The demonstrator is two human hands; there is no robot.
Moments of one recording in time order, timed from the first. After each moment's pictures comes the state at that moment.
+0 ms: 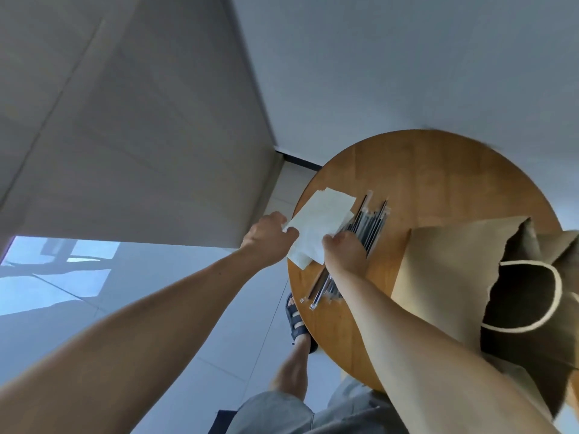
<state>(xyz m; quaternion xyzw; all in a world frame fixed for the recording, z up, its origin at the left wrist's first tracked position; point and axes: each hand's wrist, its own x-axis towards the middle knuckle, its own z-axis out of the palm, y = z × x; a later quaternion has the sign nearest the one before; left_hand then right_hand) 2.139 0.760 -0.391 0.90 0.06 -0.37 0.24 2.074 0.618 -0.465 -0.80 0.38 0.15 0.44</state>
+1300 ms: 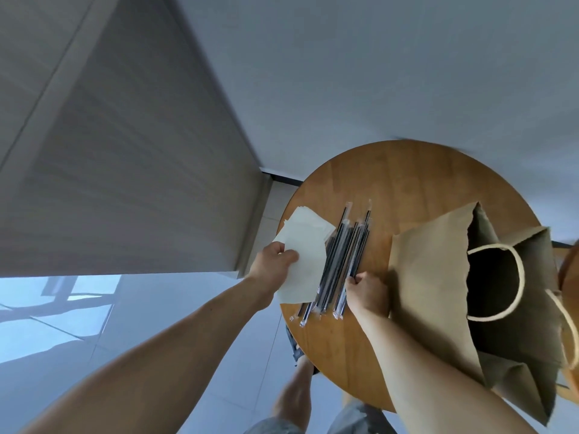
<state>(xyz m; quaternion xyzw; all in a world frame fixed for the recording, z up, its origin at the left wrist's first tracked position) 2.109 0.723 -0.389 0.77 0.23 -0.38 0.47 2.018 0.562 -0.492 -0.83 0.43 0.21 0.31</state>
